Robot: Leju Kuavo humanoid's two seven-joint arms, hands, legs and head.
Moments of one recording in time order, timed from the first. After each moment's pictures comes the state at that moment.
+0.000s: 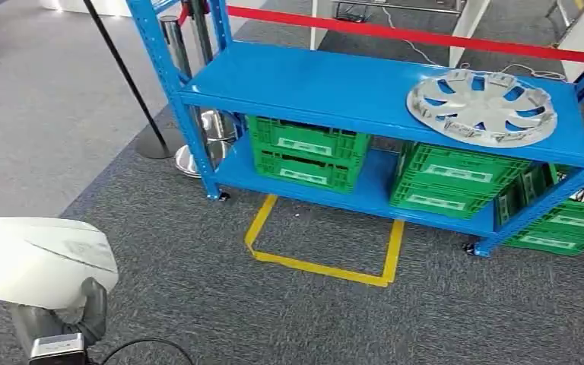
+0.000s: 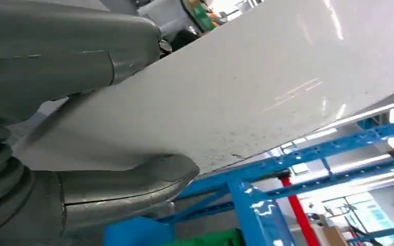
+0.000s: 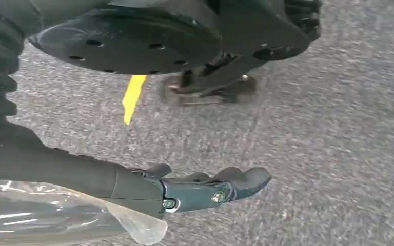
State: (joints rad) left arm 0.39 -0.25 0.00 -1.81 -0.57 0.60 -0.60; right arm -0.03 0.37 -1.50 -0.37 1.40 -0.04 -0.67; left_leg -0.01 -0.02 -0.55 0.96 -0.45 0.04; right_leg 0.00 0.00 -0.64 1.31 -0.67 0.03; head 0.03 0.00
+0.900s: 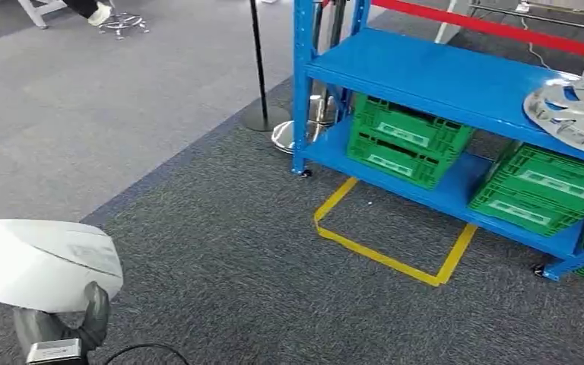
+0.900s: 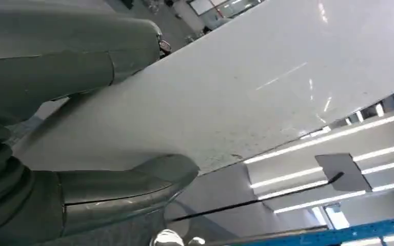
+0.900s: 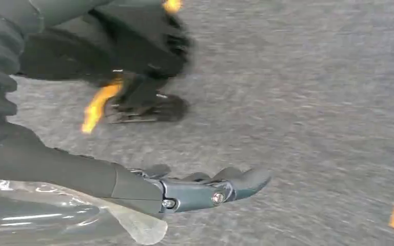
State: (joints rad) left arm 0.40 -0.26 -0.01 -1.82 -0.56 0.55 -0.58; right arm 0.03 0.31 -1.21 -0.56 0.86 0.23 -0.69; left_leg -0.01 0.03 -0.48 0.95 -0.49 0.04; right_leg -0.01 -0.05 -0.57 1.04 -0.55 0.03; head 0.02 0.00
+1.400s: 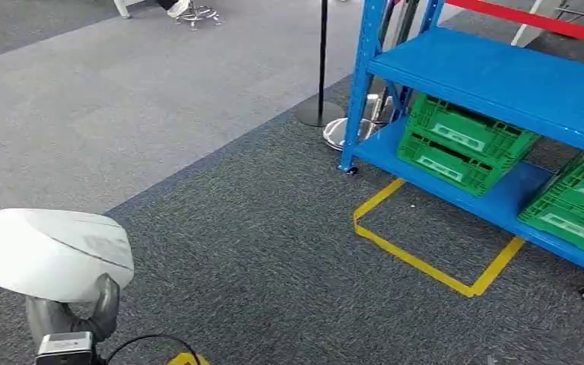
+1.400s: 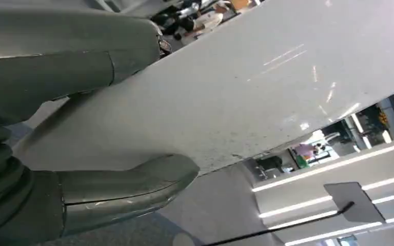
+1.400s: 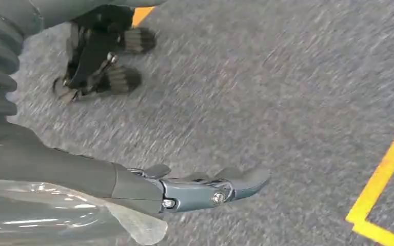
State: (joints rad) left arm 0.36 -0.22 -0.06 -1.82 -0.58 0.56 -0.56; right arm 0.00 0.16 -1.12 -0.43 0.76 0.17 -0.70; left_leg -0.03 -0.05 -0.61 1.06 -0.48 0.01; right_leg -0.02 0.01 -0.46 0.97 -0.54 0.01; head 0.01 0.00
